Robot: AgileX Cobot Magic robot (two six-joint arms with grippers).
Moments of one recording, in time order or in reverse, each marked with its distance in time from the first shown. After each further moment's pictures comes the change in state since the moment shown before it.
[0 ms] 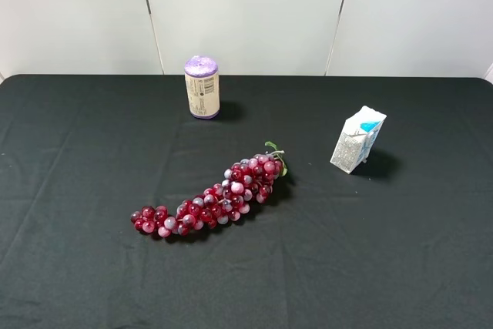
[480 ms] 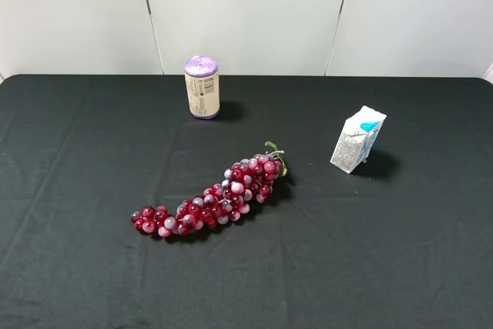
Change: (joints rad) left arm 0.000 0.000 0.000 0.000 0.000 0.000; right arm 0.000 0.000 0.000 0.000 0.000 0.000
